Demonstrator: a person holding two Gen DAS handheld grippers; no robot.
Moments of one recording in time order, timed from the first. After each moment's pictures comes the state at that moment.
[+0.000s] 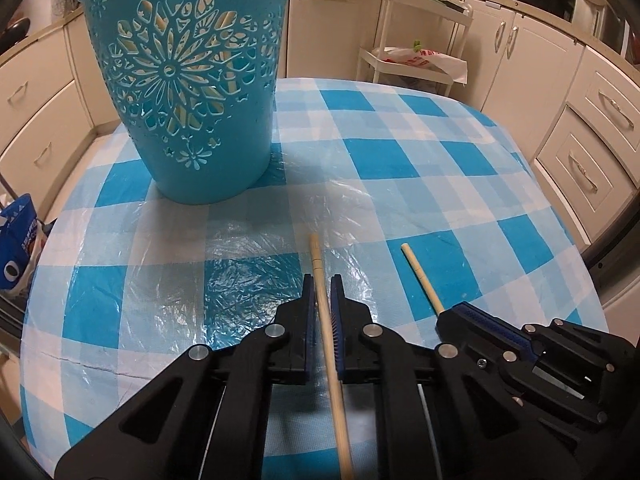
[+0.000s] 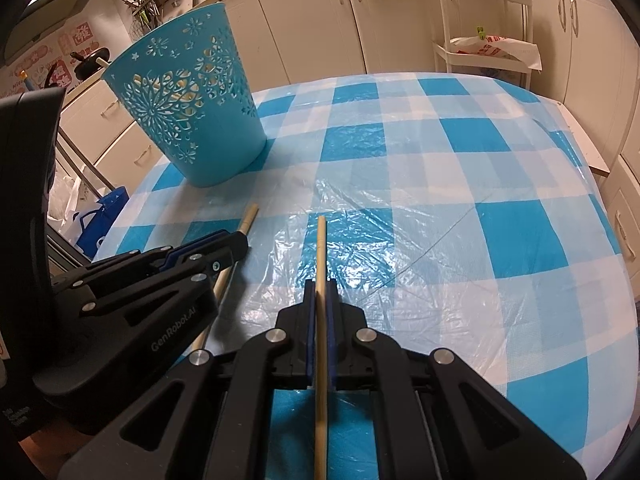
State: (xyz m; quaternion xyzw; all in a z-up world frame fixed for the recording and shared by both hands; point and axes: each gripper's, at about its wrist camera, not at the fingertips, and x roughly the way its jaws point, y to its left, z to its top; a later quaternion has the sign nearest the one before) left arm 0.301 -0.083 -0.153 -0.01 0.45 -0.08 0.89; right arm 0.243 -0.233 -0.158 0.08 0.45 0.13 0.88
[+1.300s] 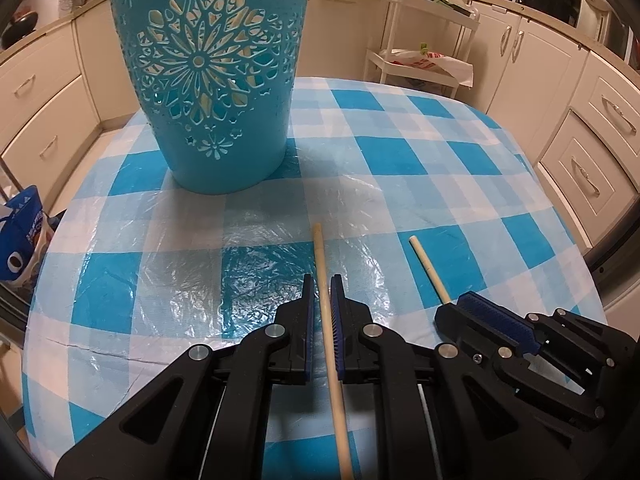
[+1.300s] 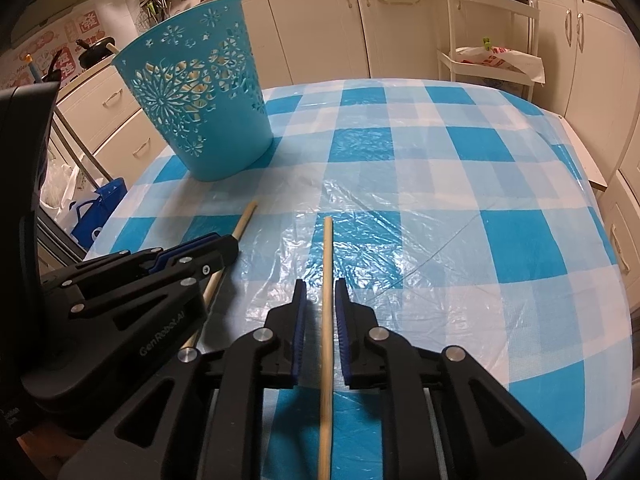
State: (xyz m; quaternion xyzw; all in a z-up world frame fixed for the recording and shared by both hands) left arm 0.294 -0.073 -0.153 -0.01 0.45 -0.07 0.89; right arm 0.240 -0.226 -0.156 0.06 0.45 0.13 0.88
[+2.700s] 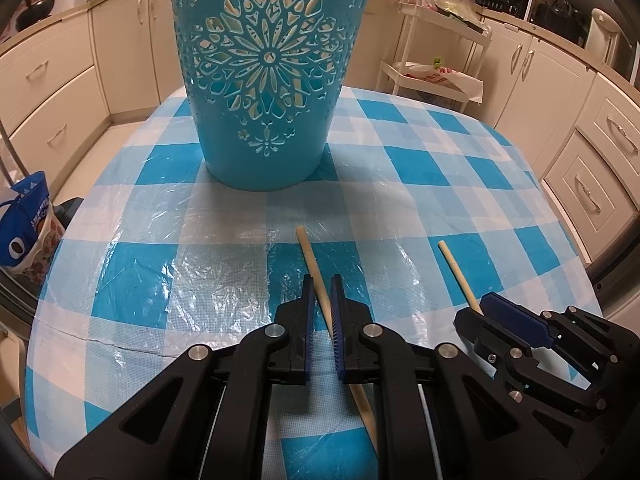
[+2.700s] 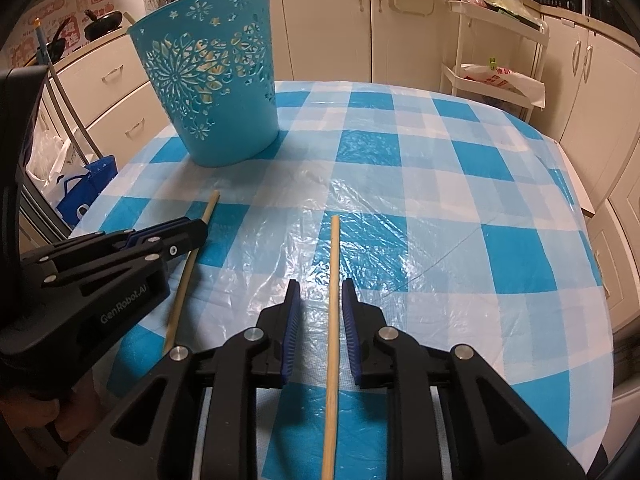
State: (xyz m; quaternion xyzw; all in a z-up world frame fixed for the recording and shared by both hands) left arm 0.287 -0.046 -0.154 -0.04 0.43 -0.06 0.90; right arm 0.236 -0.210 -0.154 -0.01 0.44 0.11 0.89
